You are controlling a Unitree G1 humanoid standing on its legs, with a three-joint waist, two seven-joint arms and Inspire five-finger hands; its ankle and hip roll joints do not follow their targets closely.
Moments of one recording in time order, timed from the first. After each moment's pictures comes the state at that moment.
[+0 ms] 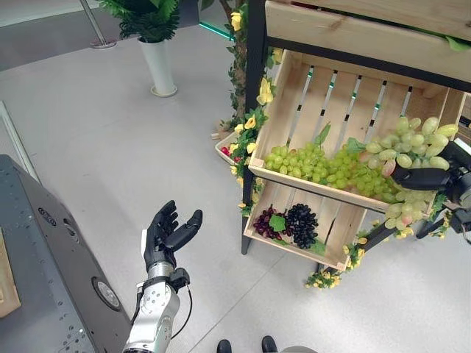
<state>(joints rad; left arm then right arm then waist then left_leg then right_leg) 0.09 0.33 -0.13 0.21 -0.49 -0.23 0.34 -0.20 -1.09 -0.12 0.12 0.54 0.21 0.18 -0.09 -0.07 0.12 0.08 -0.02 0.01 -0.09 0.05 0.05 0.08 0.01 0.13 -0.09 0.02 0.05</state>
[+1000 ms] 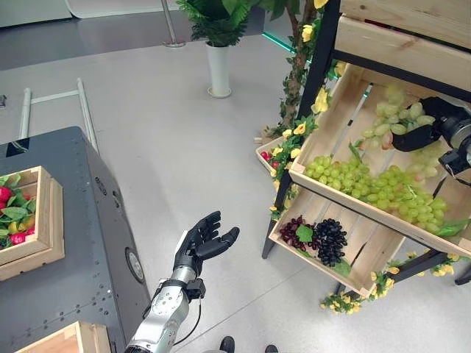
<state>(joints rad) 0.07 0.41 -0.34 0.24 -0.59 -0.19 0.14 -0.95 -1.13 0.56 0.63 0.20 0.20 0.18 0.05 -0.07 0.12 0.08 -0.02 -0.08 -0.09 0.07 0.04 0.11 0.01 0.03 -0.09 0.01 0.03</state>
